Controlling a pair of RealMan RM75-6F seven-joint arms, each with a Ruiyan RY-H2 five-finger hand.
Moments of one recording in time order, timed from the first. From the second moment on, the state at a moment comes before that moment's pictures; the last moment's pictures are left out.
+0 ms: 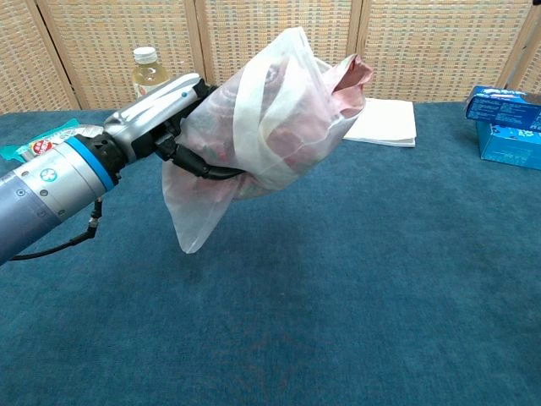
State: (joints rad) left arm -0.78 -1.80 -0.15 -1.07 1.63 1.24 -0.44; right arm 0.29 -0.88 0.22 -2.07 -1.51 1.18 0.52
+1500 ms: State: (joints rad) left arm -0.88 -1.92 -0.25 -1.15 1.52 1.18 -0.29; right arm 0.66 -0.90 0.33 -2.20 -0.88 0.91 0.22
